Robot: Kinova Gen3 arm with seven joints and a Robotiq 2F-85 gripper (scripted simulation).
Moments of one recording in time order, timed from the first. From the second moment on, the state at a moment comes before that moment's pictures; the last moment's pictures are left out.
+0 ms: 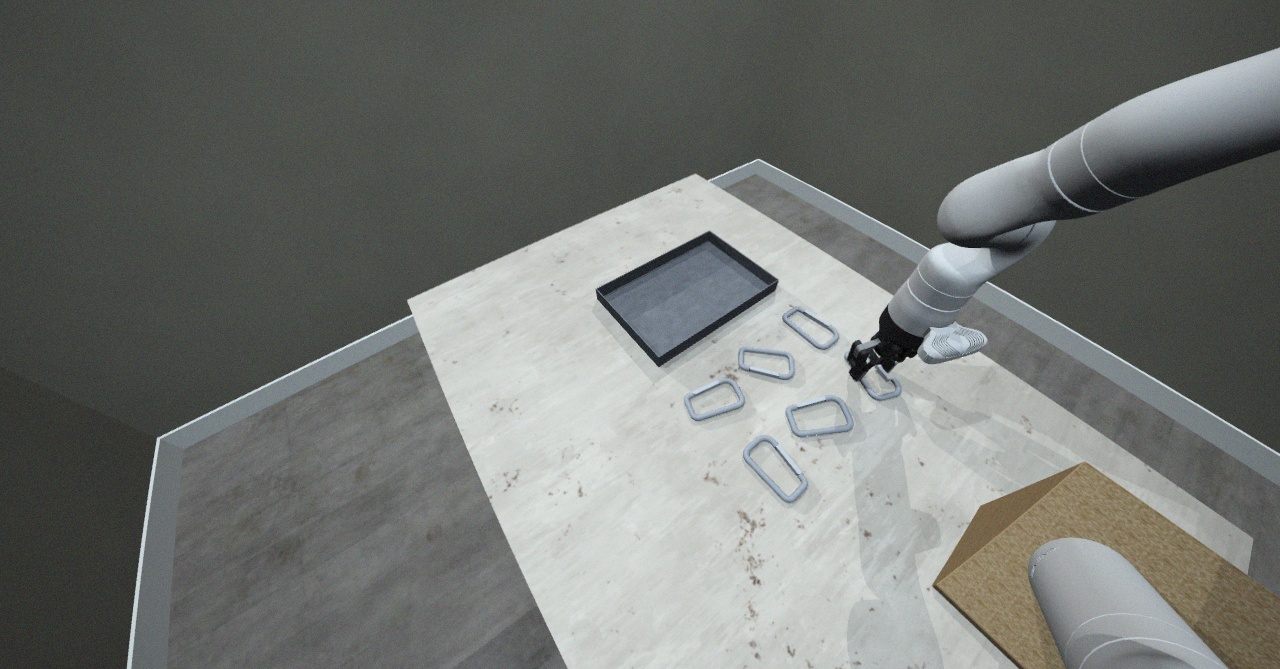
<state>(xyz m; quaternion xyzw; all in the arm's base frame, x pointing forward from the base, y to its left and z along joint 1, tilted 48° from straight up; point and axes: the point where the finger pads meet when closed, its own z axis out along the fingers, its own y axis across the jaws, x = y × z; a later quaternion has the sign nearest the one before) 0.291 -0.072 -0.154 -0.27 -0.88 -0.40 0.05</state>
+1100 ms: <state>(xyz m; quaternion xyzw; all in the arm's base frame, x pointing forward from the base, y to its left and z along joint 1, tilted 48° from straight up) 0.291 -0.072 -0.154 -0.27 -0.88 -0.40 0.05</state>
